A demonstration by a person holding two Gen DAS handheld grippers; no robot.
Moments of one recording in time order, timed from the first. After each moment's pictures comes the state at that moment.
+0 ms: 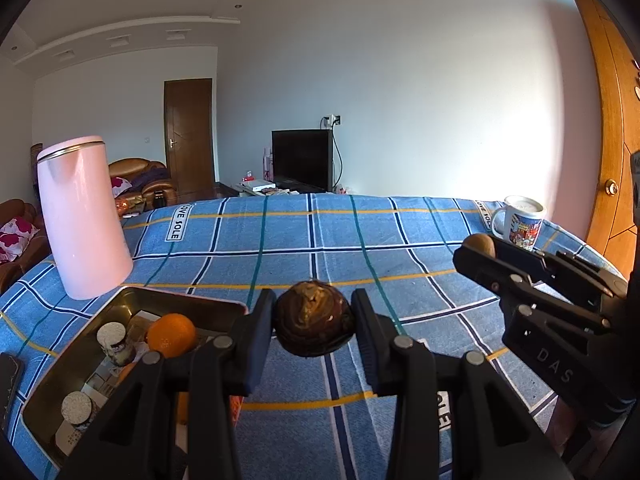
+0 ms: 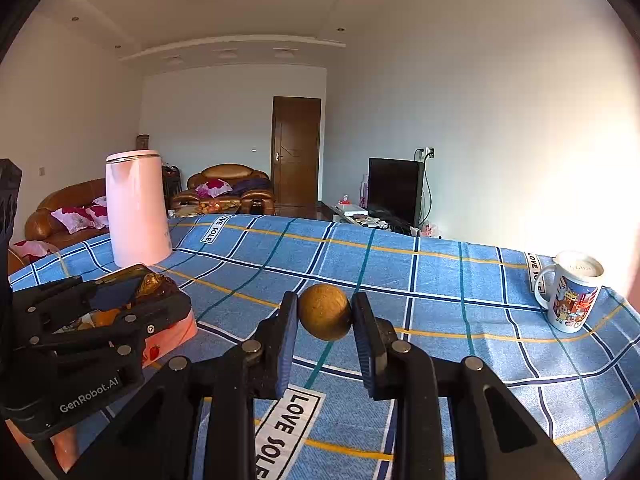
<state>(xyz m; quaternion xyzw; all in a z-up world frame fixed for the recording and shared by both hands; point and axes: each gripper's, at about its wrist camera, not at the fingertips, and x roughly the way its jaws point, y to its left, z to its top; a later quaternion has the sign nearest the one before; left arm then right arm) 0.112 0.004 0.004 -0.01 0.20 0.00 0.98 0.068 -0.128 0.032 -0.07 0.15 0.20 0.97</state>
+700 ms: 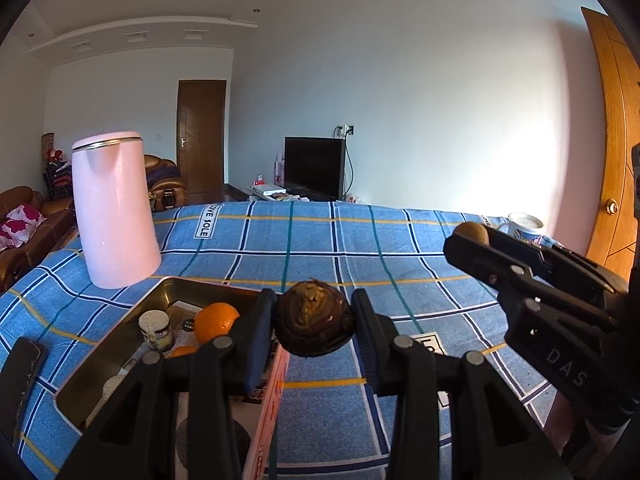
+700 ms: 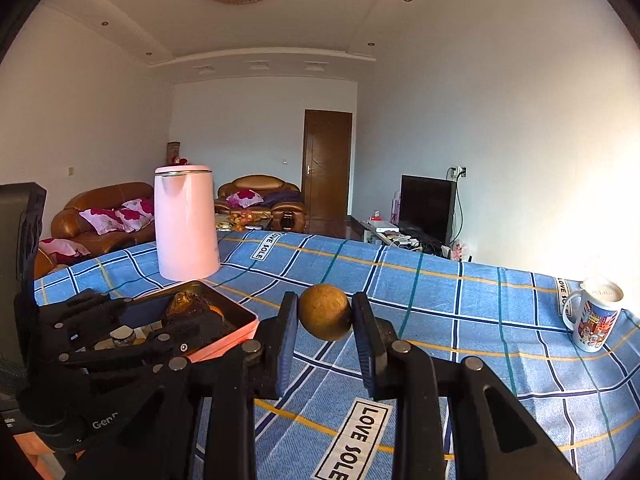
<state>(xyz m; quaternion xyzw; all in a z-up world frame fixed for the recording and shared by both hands) 0.078 0.036 0.012 -0.04 0.19 0.02 0.98 0.033 -0.090 0.053 -0.07 0.13 0.25 0.96</state>
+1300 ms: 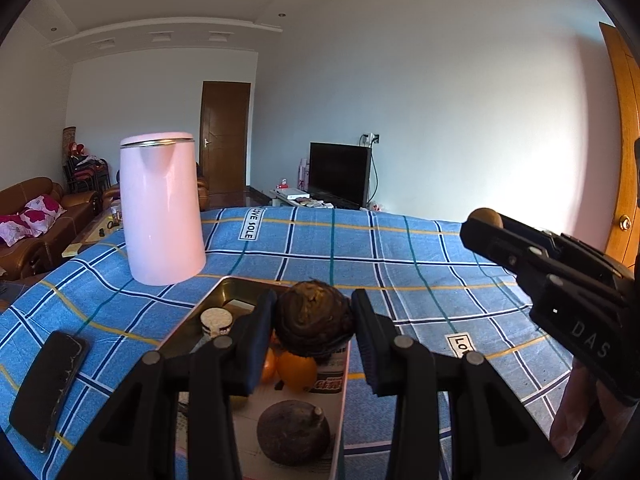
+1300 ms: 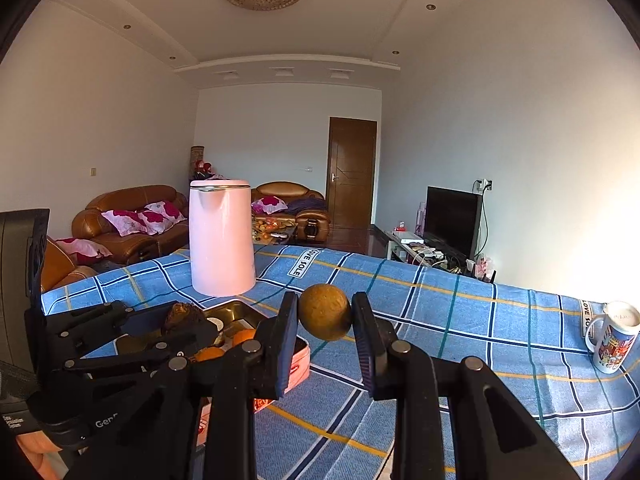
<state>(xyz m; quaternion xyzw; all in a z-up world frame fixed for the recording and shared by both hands) 0.051 0.080 0.019 -0.05 0.18 0.06 0.98 0.023 -0.054 0.071 -0.08 0.11 0.30 0.95</state>
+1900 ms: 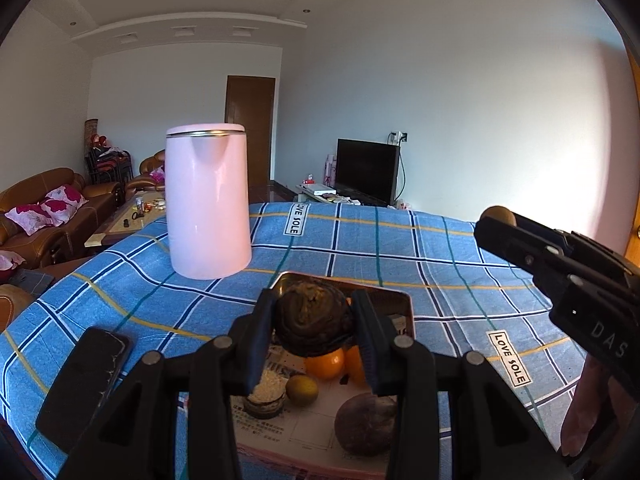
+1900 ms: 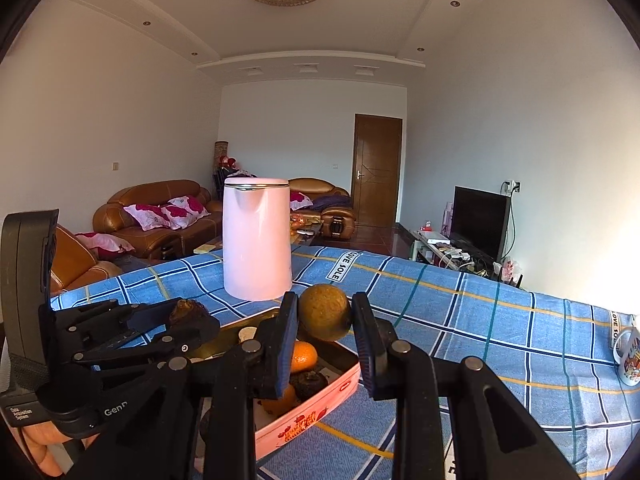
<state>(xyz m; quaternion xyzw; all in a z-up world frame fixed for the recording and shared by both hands) 0.043 0.127 0.016 -0.06 0.19 0.10 0.97 0.022 -0.011 0.069 -0.08 0.12 0.34 0.93</state>
